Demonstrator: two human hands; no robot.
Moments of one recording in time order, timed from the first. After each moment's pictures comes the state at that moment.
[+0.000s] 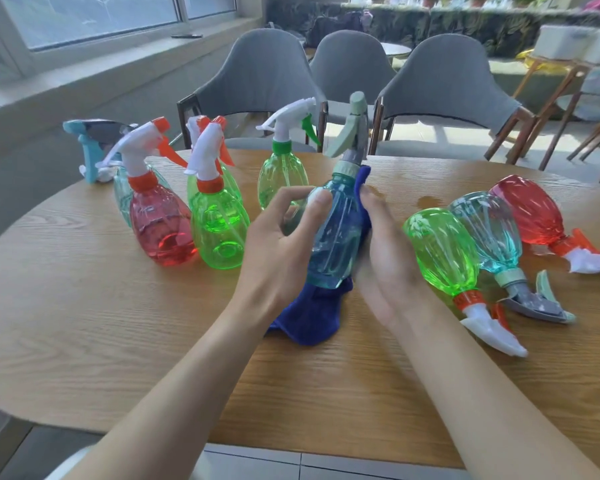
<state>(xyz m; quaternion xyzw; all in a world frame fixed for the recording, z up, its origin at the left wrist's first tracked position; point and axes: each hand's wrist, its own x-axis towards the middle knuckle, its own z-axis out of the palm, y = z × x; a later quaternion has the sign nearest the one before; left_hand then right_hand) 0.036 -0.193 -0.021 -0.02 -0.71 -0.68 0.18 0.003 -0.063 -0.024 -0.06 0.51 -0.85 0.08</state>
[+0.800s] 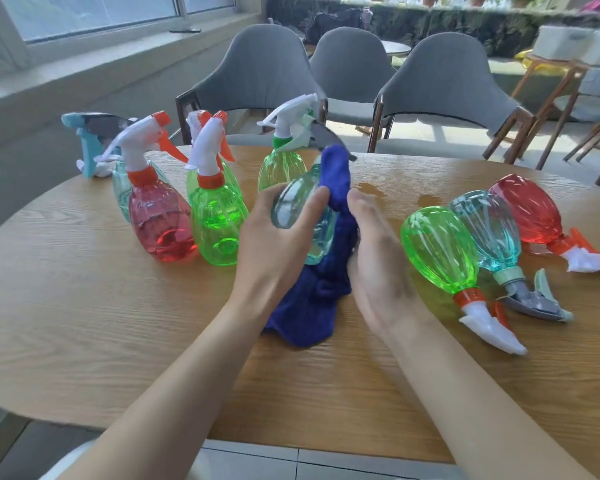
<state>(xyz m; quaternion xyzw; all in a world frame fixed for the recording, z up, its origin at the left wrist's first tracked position) 0.025 -0.196 -0.028 0.08 -0.74 -0.63 0.22 0.010 -0.077 -0.033 -0.08 0.55 -0.83 0.02</state>
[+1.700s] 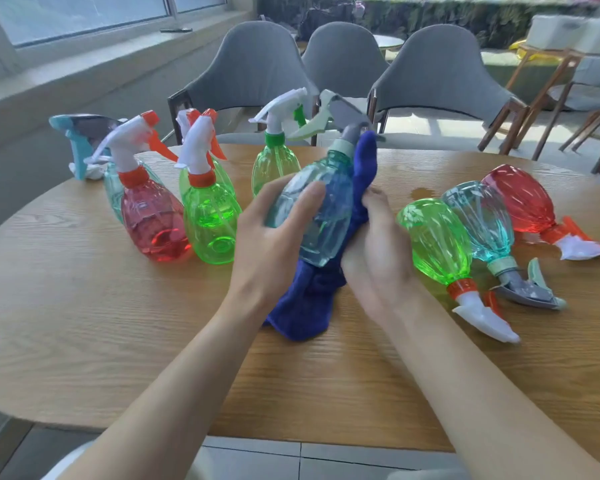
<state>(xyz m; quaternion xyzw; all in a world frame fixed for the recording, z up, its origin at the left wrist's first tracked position) 0.036 -0.191 -0.023 -0.01 -0.68 -0.70 0.21 0.004 -0.073 -0.025 -0.03 0.41 -0.91 0.05</state>
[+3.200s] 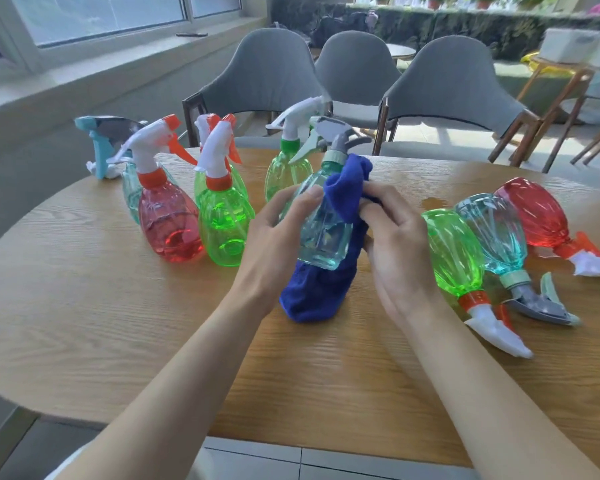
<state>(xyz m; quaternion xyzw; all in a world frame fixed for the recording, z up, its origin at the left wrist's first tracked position) 0.021 -0.207 -0.030 0.02 -0.65 -0.75 0.11 -0.002 -0.061 -0.029 -0.13 0.63 -0.76 -0.09</state>
